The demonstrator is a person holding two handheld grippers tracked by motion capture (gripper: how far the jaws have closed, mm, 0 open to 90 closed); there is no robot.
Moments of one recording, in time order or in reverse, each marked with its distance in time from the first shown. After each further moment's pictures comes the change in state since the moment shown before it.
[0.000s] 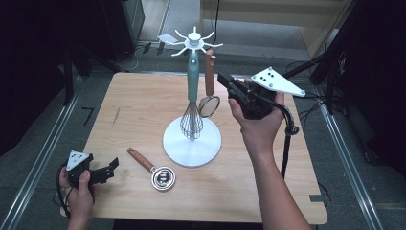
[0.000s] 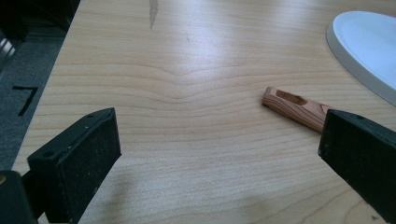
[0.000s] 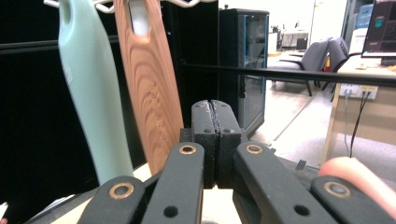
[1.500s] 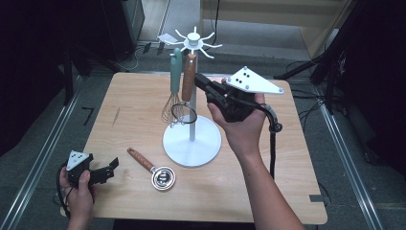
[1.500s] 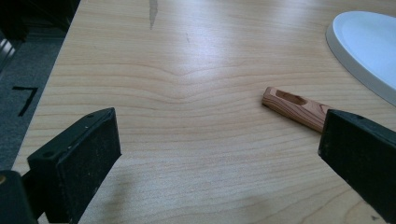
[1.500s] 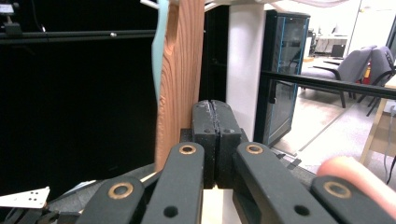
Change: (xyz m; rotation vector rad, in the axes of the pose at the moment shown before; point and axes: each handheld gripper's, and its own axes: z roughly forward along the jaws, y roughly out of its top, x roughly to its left) left arm 0.000 0.000 0.000 0.000 0.000 0.001; right arm 0.039 0.004 0.017 0.020 0.134 -0.065
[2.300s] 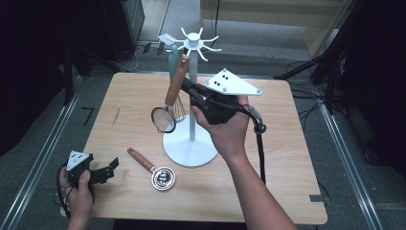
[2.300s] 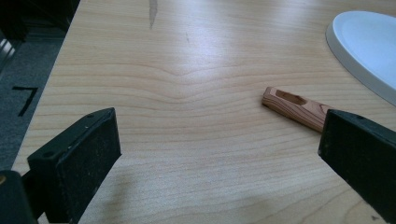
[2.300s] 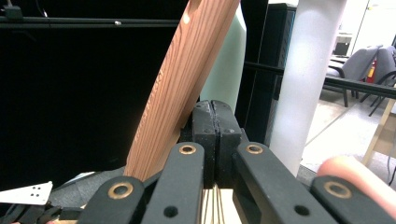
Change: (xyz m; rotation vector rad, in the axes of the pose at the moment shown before) left arm 0.000 0.000 0.000 0.003 0.000 0.002; right arm 0.023 -0.003 0.021 0.029 0.002 -0.036
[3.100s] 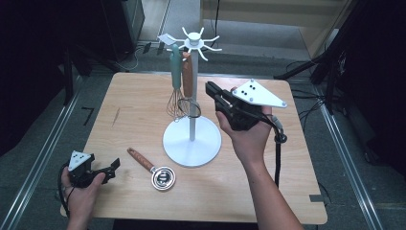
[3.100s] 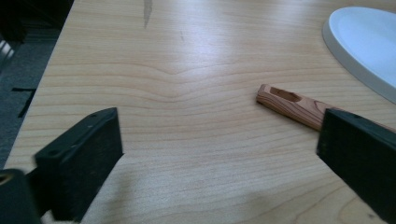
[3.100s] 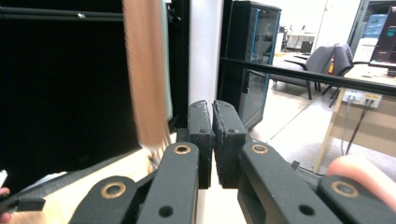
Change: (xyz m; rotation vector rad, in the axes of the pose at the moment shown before) left arm -0.005 -0.001 0.000 0.001 0.017 0.013; right arm -0.032 -0.025 -0.037 0.007 -0.117 0.000
